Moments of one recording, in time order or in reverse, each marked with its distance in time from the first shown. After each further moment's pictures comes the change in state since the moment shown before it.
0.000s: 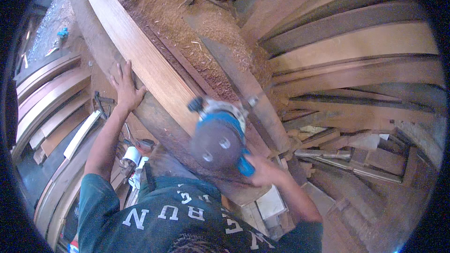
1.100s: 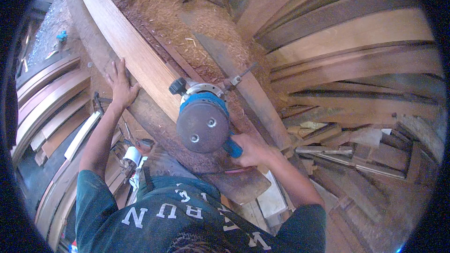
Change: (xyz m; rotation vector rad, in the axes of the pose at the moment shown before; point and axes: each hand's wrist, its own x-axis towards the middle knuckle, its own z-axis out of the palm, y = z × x) left_hand -0.002 -0.005 0.006 -0.031 0.026 0.013; right_hand 0.051 0.033 -0.011 -0.111 0.049 -0.164
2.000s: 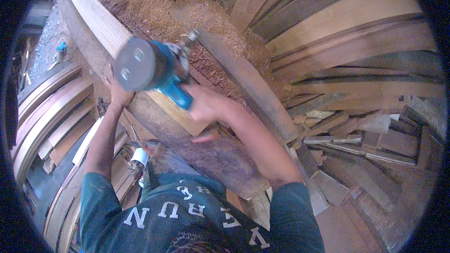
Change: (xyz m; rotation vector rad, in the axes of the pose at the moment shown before) left_hand 0.002 -0.016 0.019 0.109 -0.032 0.005; right_hand 0.128 -0.062 -0.028 0.091 0.177 -0.228
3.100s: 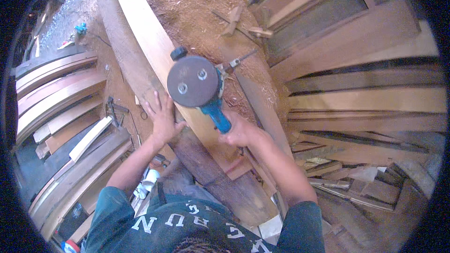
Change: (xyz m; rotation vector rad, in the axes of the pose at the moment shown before) left_hand 0.009 0.019 -0.052 -0.061 -0.236 -0.050; right_hand 0.127 -0.064 -0.022 0.125 -0.070 0.207
